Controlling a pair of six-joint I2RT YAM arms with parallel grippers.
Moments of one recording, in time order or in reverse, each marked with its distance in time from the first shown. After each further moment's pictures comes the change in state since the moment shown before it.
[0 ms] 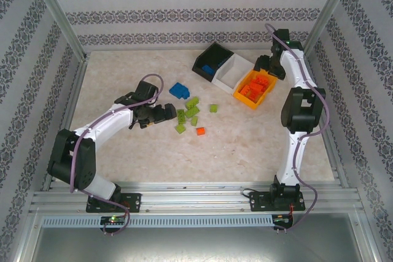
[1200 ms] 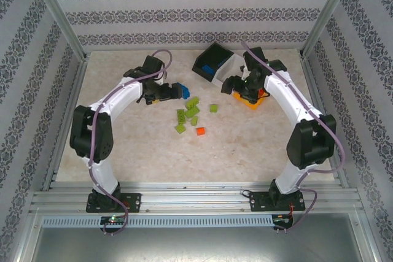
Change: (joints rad) left arm 0.047 0.337 0.476 -0.166 0.056 0.121; right arm 0.319 -0.532 -0.575 0.014 -0.252 0.211
